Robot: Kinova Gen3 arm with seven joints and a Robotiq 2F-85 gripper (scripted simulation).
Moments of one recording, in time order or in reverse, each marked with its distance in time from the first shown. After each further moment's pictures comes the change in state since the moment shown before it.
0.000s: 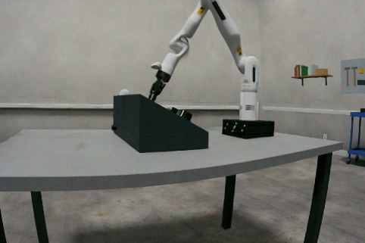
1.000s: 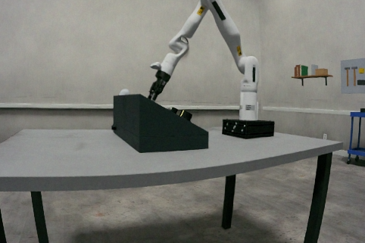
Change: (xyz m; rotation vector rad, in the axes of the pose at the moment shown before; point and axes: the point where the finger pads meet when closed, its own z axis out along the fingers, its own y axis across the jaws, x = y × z) arm 0.001 0.000 0.001 0.000 0.000 0.000
